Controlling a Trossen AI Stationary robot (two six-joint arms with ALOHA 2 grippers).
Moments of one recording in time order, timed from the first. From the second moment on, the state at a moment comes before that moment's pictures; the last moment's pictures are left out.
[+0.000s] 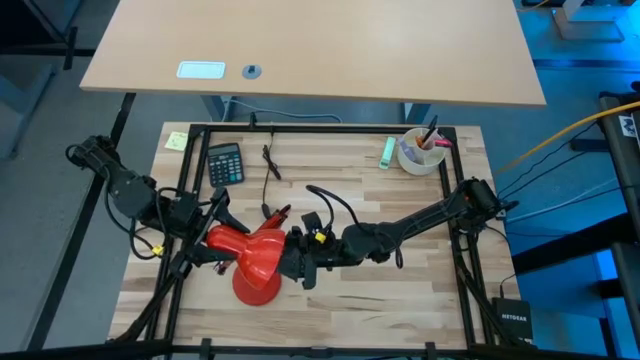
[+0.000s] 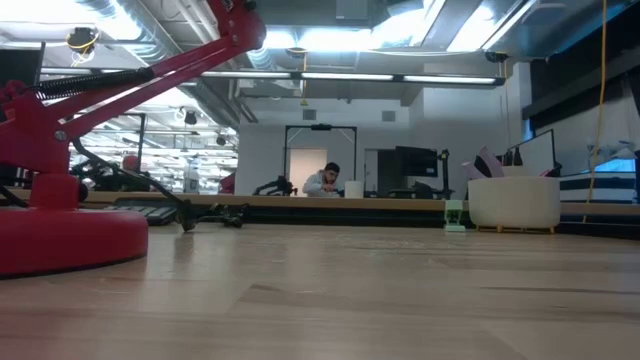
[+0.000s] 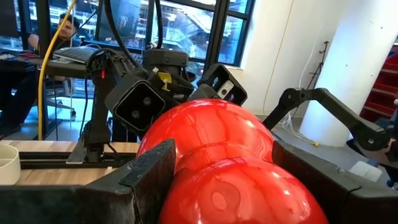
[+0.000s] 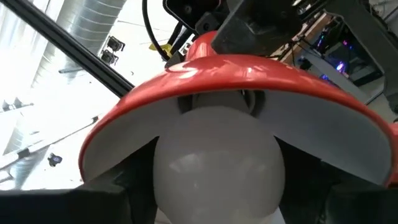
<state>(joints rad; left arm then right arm) -0.64 0.97 1.10 -0.12 -0.38 -0.19 0.38 1.93 1.61 0.60 0.26 0.86</state>
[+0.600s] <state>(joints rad) -0.64 0.97 1.10 -0.12 -0.38 -0.19 0.38 1.93 1.61 0.59 0.27 0.28</state>
